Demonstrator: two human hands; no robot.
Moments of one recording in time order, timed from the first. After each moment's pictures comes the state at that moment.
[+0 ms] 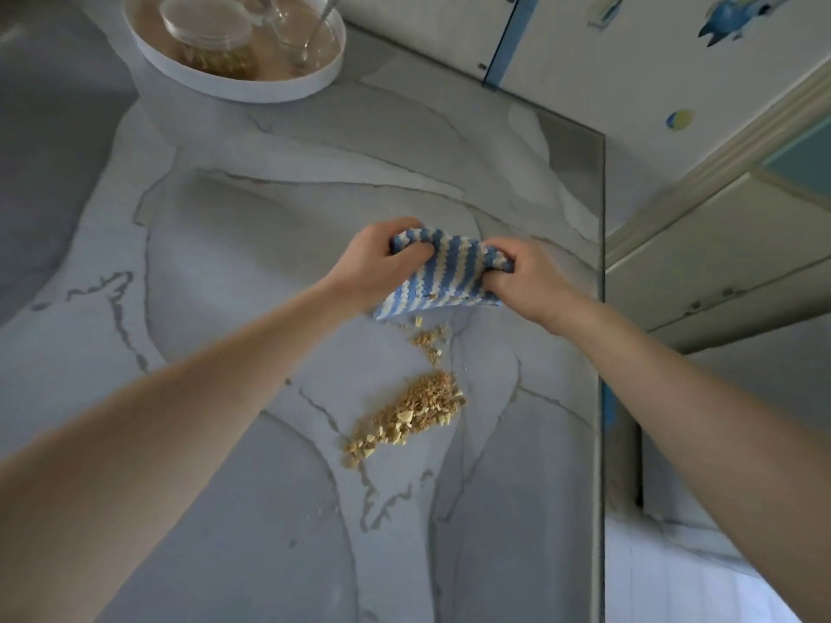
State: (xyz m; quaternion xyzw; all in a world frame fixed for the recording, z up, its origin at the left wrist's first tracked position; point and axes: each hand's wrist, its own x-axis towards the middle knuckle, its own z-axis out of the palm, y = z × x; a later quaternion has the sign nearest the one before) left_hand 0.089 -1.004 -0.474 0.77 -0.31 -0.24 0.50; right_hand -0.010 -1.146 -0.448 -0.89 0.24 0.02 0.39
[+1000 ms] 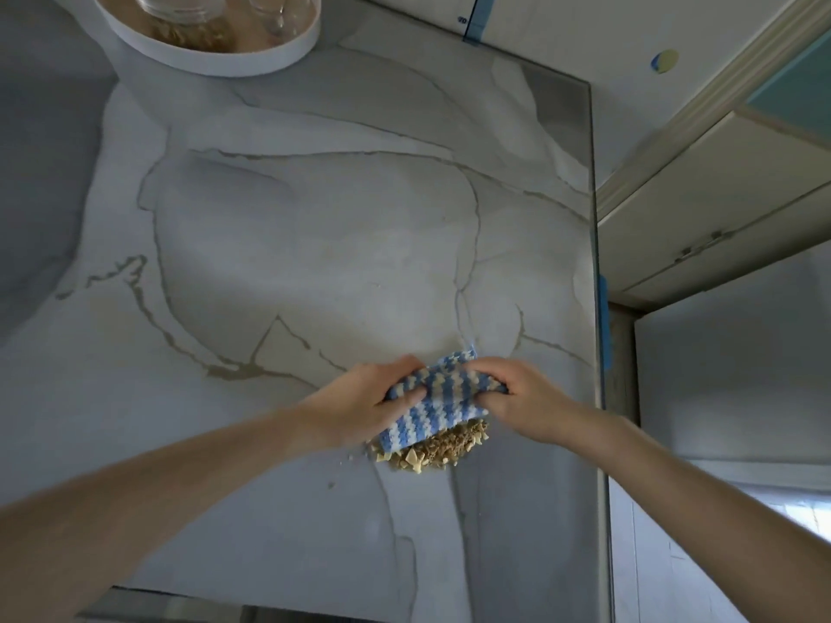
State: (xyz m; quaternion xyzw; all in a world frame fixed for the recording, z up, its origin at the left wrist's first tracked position) left_hand 0.002 -0.915 -0.504 0.71 -0.46 -0.44 0.29; right_hand -0.121 -1.070 -0.478 -0.86 0.24 0.20 0.40
